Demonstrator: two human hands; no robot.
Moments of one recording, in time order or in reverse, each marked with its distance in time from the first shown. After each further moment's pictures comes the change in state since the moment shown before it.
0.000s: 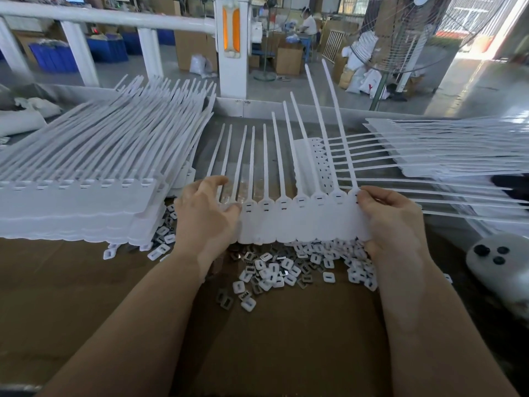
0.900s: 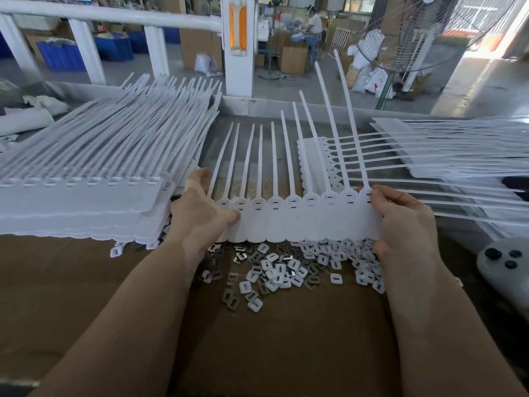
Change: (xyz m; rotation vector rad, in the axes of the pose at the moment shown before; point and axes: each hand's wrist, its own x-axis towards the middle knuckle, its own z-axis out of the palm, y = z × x) left_hand 0.013 -0.014 -0.008 -0.329 -0.066 -0.199; right_hand -0.003 -0.006 0.005 0.101 0.051 0.096
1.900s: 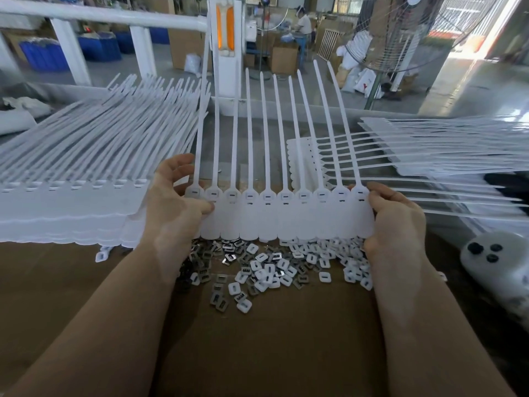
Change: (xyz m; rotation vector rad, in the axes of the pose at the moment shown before) left_hand 0.000 0.003 -0.005 -0.418 0.094 0.171; right_hand 0.009 0.003 -0.004 0.032 0.041 0.012
